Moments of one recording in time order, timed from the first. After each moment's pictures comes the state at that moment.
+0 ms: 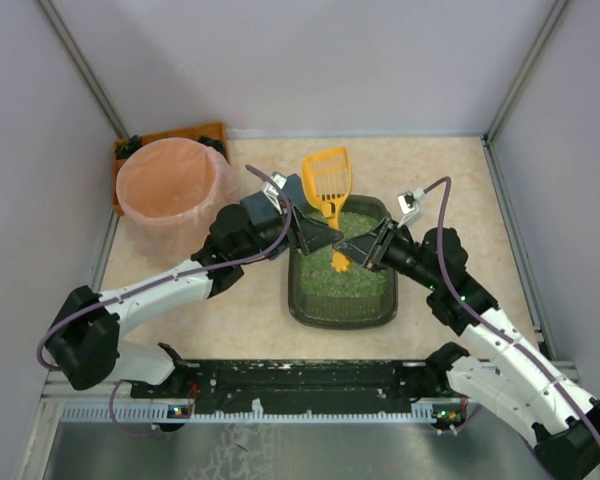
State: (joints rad) left arm -0.79 1.34 0.81 0.62 0.39 -0.80; right arm 0.57 0.72 0.65 -0.03 -0.32 0.91
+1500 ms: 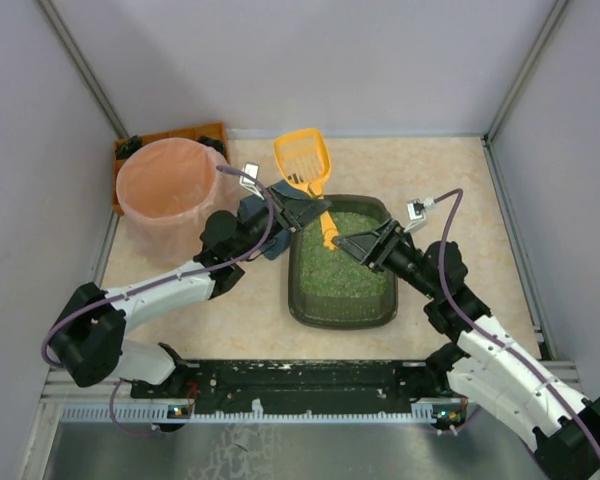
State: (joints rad) left arm -0.78 1.37 0.78 0.91 0.18 -1.10; right arm 0.56 0.68 0.51 0.18 -0.27 1.06
